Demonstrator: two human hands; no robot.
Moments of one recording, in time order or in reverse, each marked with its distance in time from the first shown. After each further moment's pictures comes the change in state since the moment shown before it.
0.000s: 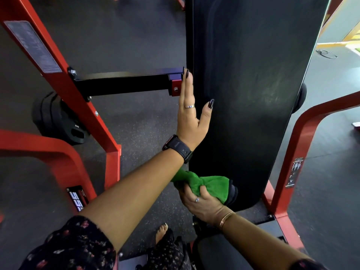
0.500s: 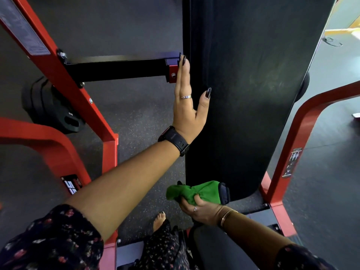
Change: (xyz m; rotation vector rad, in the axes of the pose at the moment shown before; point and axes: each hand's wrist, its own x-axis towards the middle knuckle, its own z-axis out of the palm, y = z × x) left_hand -0.011 -0.002 0.004 -0.027 0.045 0.039; right_hand -0.038 -0.022 0.022 -0.009 -0.352 -0.323
